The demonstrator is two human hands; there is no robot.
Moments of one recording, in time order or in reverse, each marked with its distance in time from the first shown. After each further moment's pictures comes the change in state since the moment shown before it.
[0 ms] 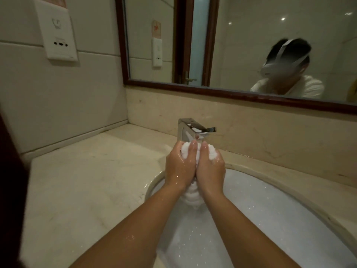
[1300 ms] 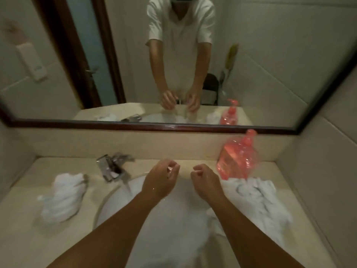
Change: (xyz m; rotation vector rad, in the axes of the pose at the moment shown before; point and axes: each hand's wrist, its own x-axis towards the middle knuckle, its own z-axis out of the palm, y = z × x) left_hand -0.010 0.215 0.070 0.367 -0.856 0.113; right_hand 0.036 -0.198 -0.235 -0.672 -0.064 0.461
